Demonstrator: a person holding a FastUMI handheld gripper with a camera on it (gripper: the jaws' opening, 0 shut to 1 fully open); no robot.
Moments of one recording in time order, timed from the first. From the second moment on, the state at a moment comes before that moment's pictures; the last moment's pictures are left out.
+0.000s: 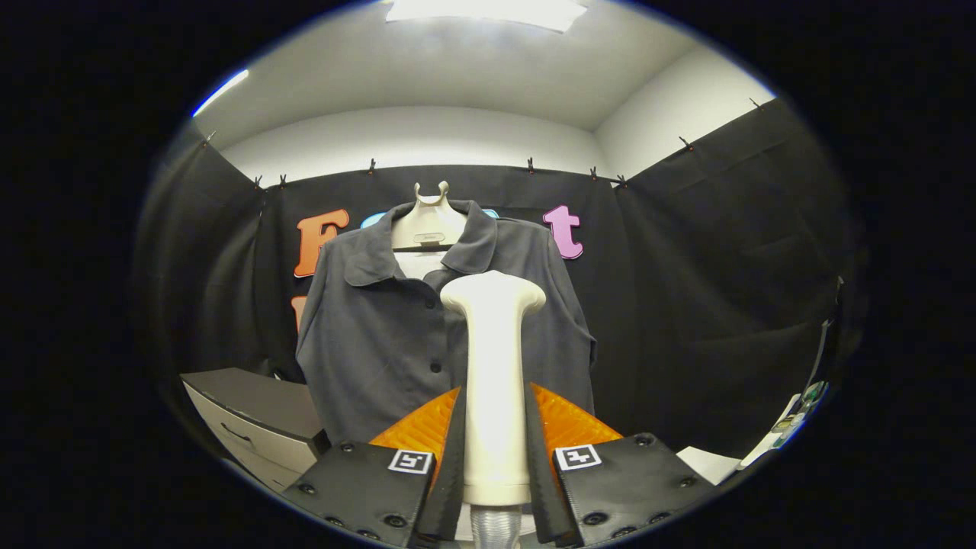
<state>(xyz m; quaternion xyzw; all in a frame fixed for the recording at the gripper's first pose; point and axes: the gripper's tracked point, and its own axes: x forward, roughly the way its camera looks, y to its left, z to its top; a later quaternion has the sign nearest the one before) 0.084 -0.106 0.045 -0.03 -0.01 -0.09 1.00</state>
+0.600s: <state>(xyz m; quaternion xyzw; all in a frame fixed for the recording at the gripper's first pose) 0.125 -0.125 0.042 -0.07 -0.01 -0.09 0.99</state>
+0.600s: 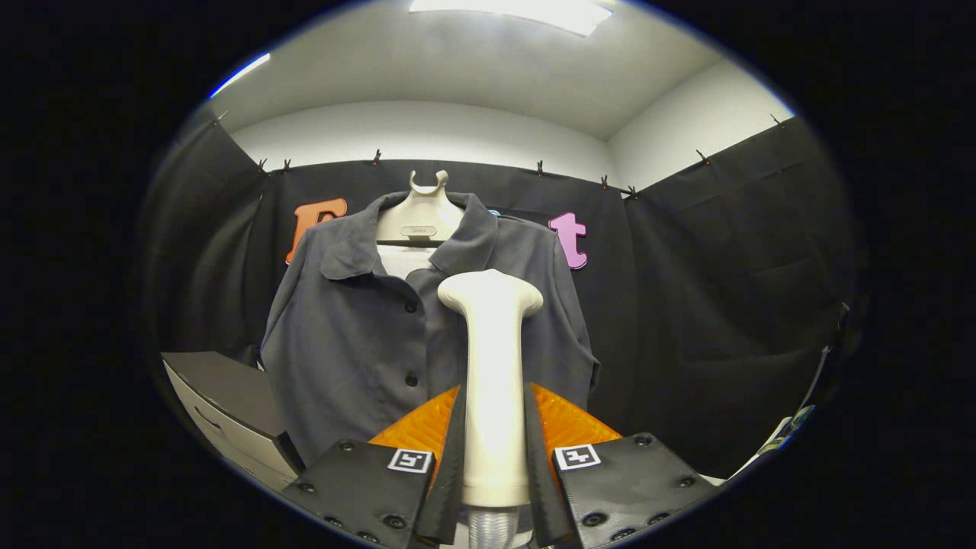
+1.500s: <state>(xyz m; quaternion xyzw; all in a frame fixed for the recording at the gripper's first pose) 0.105 -0.136 -0.041 -0.07 0.07 -0.11 0.99</state>
